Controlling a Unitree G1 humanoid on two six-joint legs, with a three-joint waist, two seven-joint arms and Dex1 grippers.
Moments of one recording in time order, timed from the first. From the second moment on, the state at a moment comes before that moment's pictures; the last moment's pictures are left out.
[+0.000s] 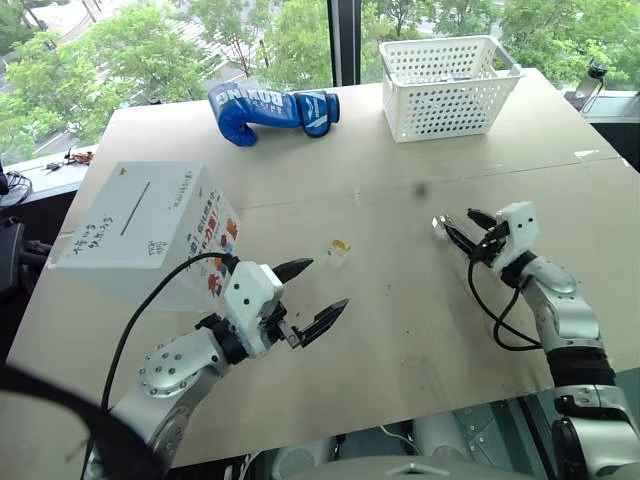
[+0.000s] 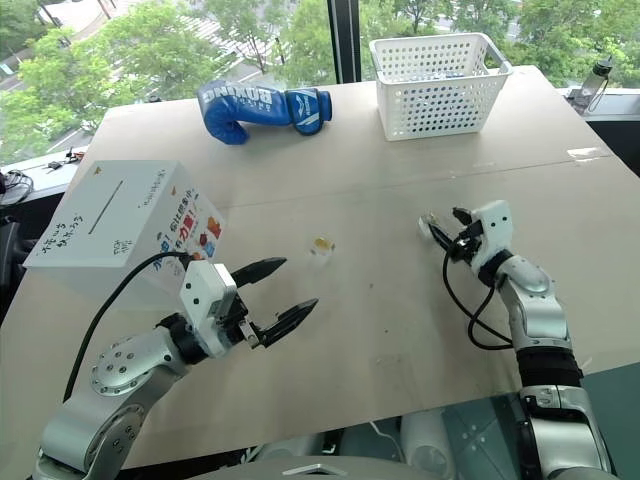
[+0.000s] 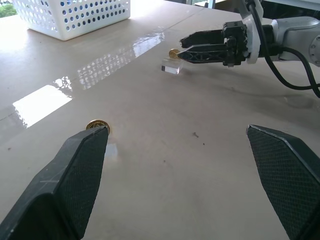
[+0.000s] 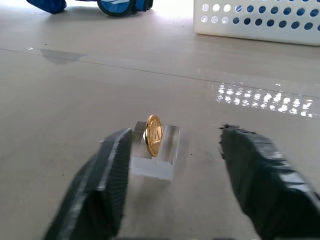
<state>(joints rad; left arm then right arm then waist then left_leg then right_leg) 0.20 0.57 0.04 -0.74 -0.48 0.42 -0.60 -0.37 -0.38 -0.11 0.27 0.26 0.11 0.62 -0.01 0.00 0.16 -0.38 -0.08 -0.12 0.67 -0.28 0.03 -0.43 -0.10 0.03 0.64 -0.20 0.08</state>
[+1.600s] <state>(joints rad) 0.08 0.27 0.04 -0.66 -1.33 0.60 -0.42 -0.33 -0.30 0.02 -0.34 1.14 0.92 0.77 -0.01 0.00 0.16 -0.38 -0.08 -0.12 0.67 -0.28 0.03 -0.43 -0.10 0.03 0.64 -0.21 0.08</state>
